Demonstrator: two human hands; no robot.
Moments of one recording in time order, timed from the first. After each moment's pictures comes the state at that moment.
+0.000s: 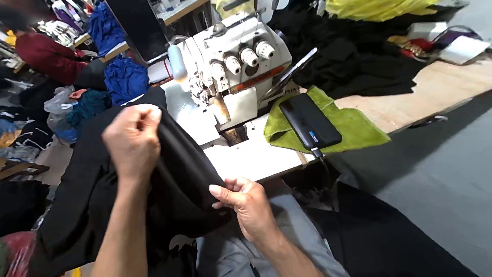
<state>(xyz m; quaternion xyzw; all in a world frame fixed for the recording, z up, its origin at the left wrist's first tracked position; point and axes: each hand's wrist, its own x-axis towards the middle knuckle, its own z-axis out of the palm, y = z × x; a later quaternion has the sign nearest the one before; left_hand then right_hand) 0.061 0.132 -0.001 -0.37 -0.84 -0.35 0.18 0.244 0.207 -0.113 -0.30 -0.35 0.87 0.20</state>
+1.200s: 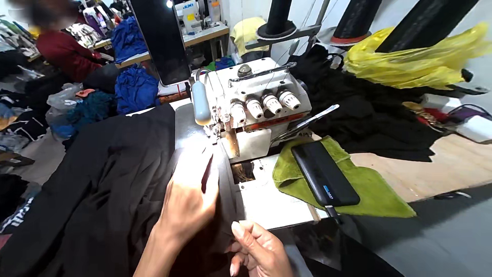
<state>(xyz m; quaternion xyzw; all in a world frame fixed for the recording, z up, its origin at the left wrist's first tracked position) 0.088 0.159 -0.073 -0.48 -0.82 -0.25 0.15 0.260 0.226 -0.114 -0.26 -0.34 0.89 0.18</state>
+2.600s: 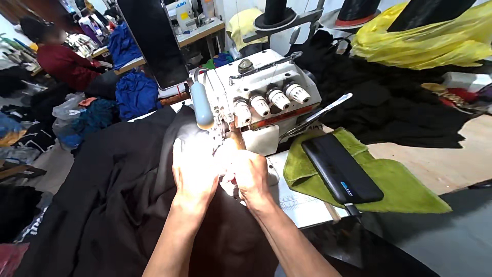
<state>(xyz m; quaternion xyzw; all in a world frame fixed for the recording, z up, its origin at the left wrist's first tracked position) 0.061 0.202 -0.062 -0.43 -0.87 -0.10 0.23 0.126 0.287 -0.099 -0.36 -0.52 0.73 0.27</state>
